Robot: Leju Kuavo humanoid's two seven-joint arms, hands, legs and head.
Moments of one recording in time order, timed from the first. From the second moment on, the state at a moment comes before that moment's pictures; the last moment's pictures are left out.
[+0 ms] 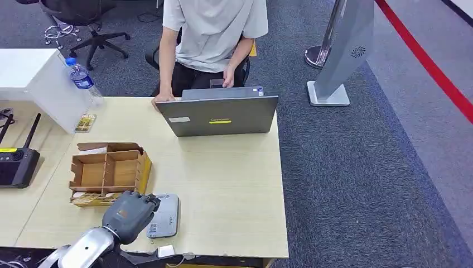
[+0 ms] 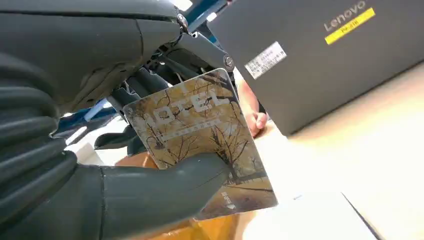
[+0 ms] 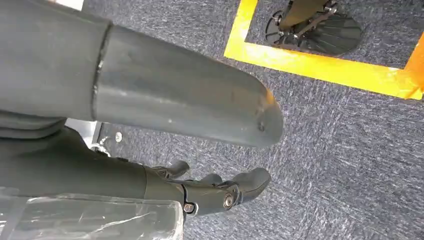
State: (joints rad) left arm 0.02 0.45 -0.56 -1.82 -1.34 -0.19 0.03; right arm -0.12 0.01 -0.86 -0.23 1.25 -0.04 -0.07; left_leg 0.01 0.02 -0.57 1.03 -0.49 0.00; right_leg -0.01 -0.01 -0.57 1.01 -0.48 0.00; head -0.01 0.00
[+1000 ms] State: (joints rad) left arm -0.18 0.28 -0.60 -1.75 -1.26 0.01 0.05; right arm -0.08 0.01 -0.86 -0.23 1.31 -0.02 -0.03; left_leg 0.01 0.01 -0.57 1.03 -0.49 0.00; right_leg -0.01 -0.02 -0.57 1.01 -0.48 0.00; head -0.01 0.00
